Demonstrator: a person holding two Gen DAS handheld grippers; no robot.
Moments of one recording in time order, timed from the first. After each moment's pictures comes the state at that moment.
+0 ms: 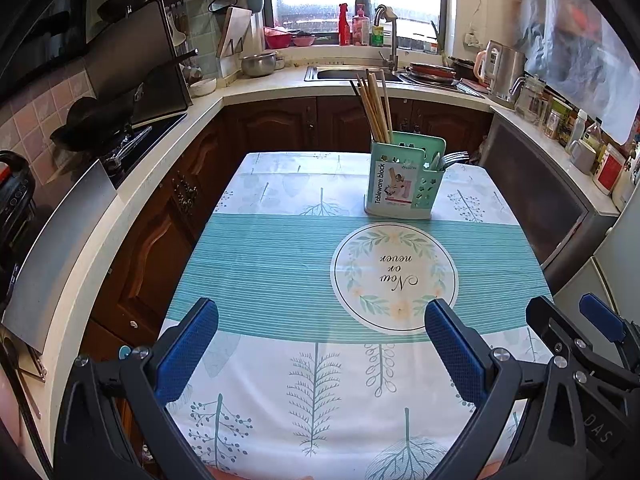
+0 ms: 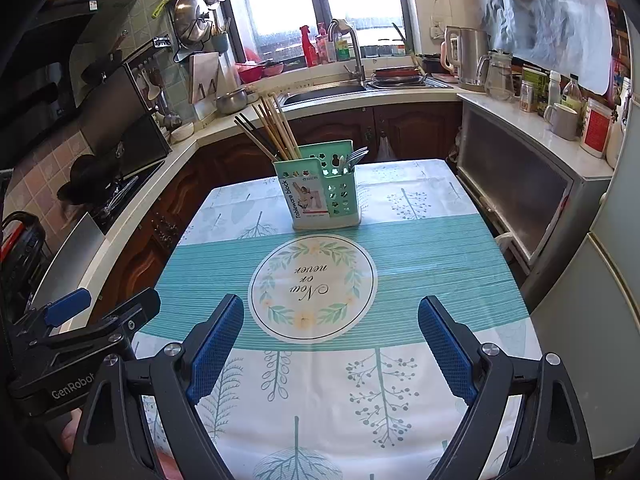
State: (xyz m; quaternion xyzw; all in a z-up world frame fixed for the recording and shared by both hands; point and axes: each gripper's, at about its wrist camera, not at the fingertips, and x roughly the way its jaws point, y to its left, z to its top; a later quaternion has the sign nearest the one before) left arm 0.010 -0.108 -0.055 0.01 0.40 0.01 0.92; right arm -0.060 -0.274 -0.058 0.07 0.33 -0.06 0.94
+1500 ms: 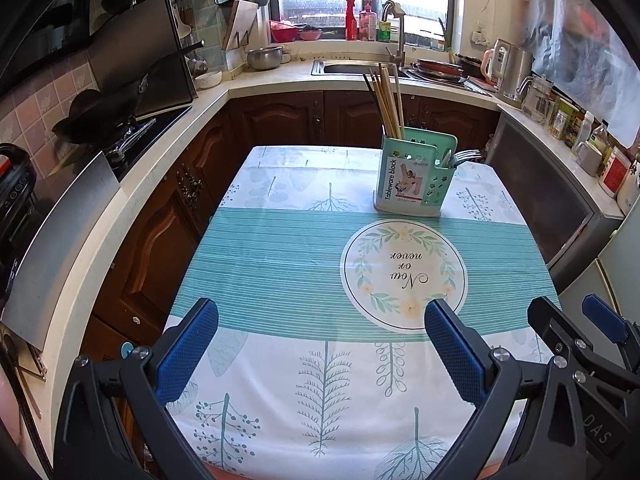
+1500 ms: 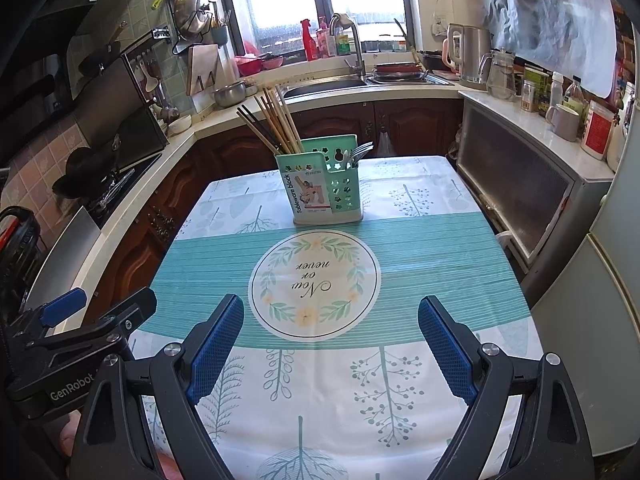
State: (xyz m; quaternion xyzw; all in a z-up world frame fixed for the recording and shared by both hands) left arm 0.016 -0.098 -0.060 0.00 0.41 0.02 0.91; right arm -0.041 -0.273 -0.070 0.07 0.35 -0.06 0.93
